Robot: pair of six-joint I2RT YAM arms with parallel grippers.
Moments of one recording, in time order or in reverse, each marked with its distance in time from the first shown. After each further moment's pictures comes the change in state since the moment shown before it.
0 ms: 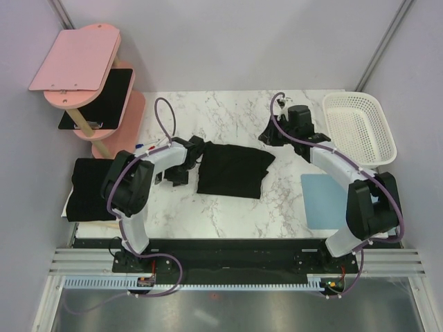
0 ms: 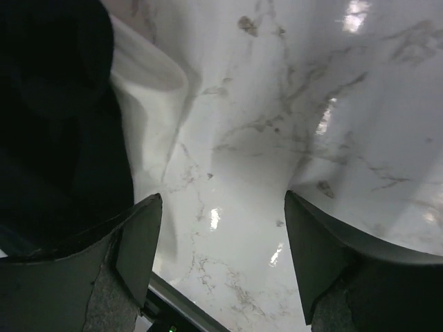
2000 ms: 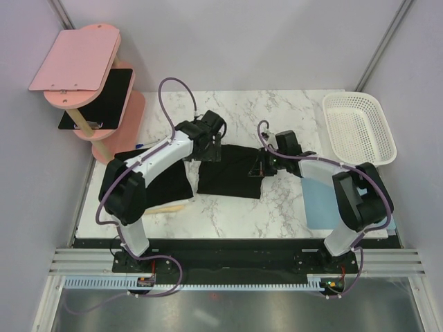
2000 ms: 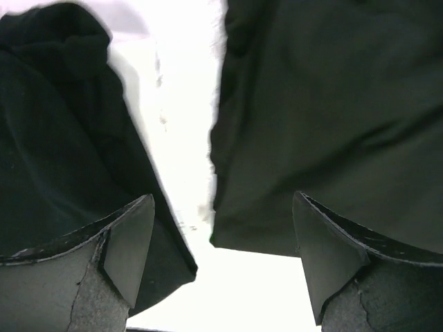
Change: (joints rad) left arm -0.128 -0.047 0.309 0.041 0.284 0.015; right arm 0.033 0.039 -0.230 0.042 -0.280 0.054
